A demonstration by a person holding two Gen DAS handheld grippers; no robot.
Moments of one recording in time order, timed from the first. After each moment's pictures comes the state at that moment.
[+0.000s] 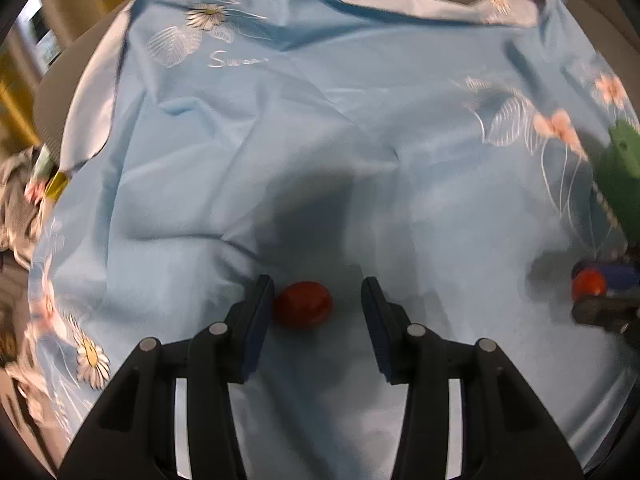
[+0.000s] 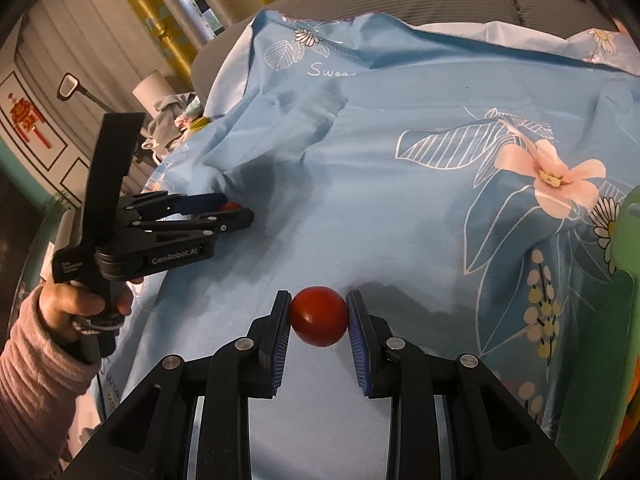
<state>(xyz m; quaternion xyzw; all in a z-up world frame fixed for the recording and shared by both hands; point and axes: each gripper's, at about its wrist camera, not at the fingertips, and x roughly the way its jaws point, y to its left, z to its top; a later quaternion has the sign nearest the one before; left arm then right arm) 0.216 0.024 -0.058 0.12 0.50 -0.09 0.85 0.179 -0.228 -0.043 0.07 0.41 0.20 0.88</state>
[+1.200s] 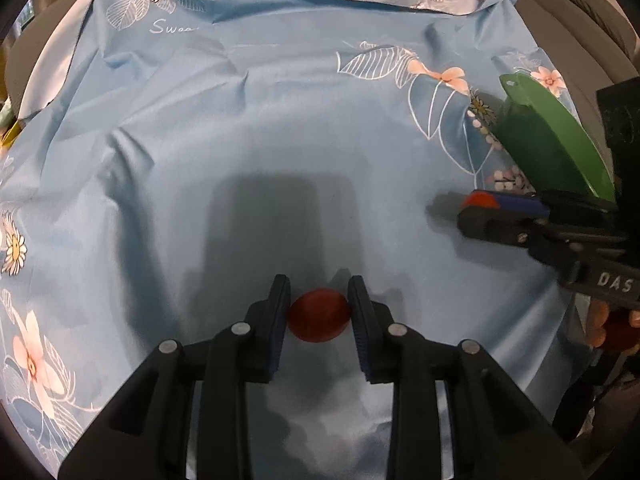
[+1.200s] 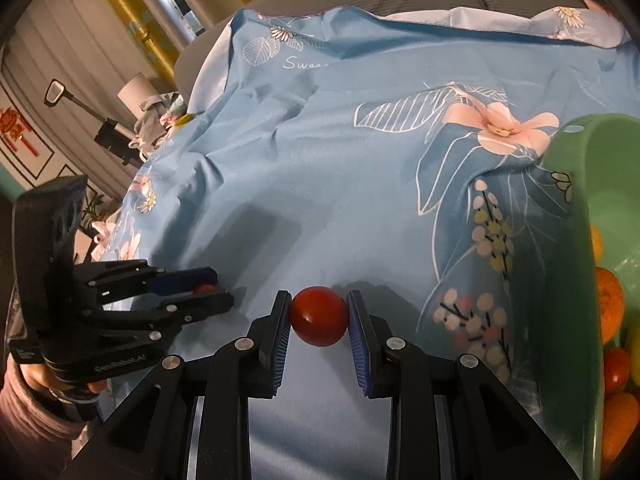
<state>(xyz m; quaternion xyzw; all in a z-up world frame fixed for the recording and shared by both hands) 0.125 -0.027 -0.062 0.02 0.53 -0.17 0.83 0.146 -0.247 -0.053 0.07 0.42 0.17 0.89</state>
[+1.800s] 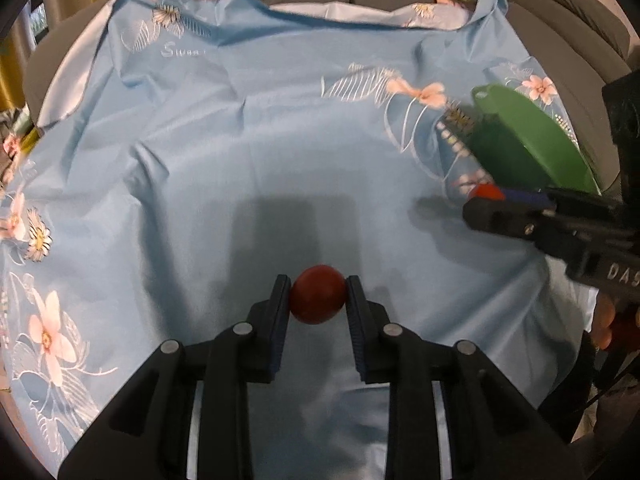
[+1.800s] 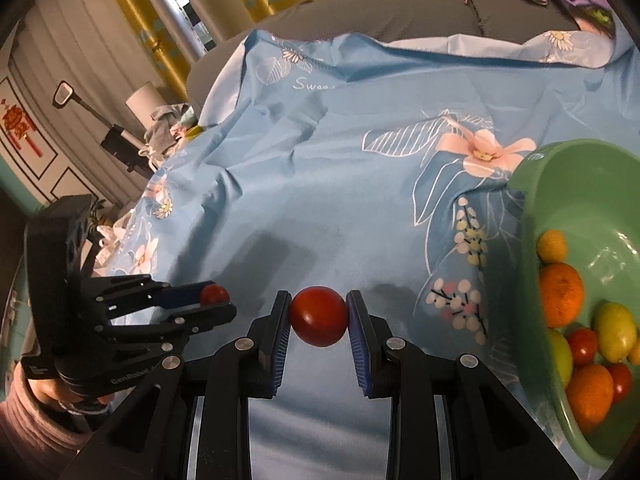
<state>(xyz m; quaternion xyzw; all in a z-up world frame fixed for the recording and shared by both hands) 0.095 -0.035 -0.030 0.02 0.49 -0.15 0.86 0.114 -0.245 -0.025 0.07 0.39 0.17 0.90</state>
